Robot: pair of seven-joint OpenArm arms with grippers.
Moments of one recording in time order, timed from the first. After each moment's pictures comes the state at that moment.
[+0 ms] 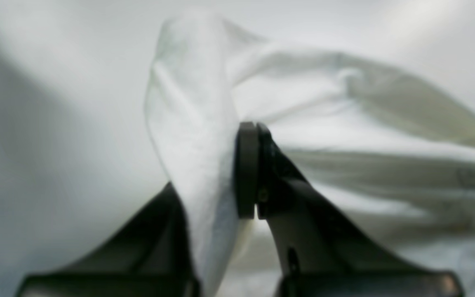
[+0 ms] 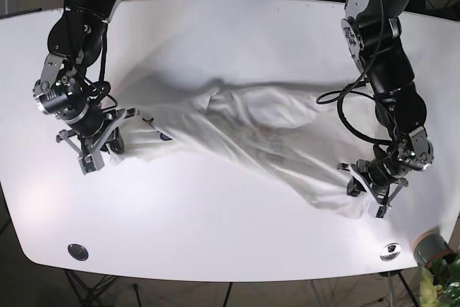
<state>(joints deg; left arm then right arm) -29.5 -11.6 -20.9 64.8 -6.7 -39.1 45.6 7.4 8.1 20.7 106.0 19.2 31.1 -64.1</state>
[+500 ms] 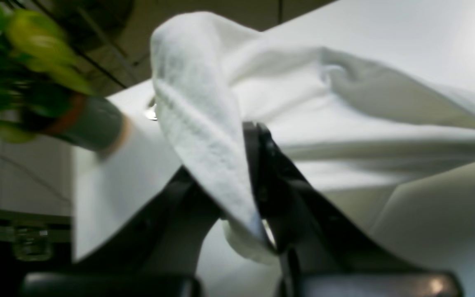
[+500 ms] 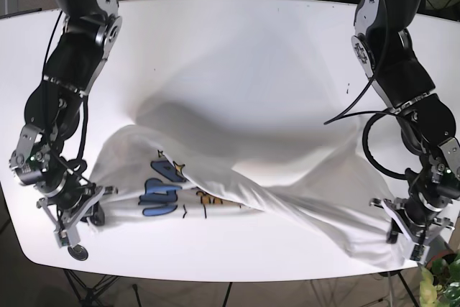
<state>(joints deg) -38.0 -15.1 -21.2 85.0 -7.2 -39.7 56.2 34.1 13.0 19.9 86.9 18.6 30.8 -63.6</state>
